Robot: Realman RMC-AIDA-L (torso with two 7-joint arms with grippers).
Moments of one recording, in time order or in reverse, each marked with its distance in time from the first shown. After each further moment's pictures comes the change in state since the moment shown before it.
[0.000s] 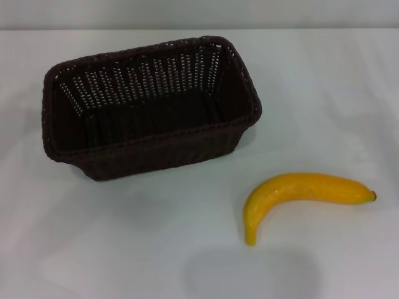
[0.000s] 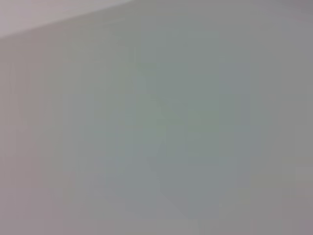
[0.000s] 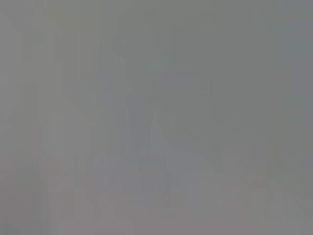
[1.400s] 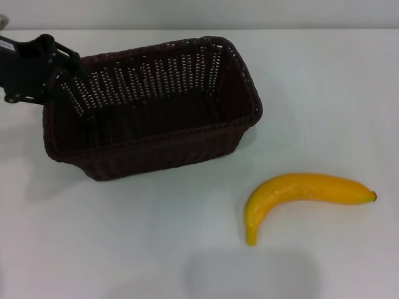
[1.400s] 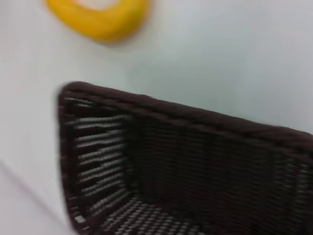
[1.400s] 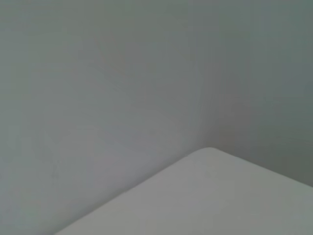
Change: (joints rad) left arm -0.299 0.172 0.363 0.629 1.455 -0.048 -0.065; right arm 0.017 0.025 0.141 -0.146 0.071 -0.449 0.180
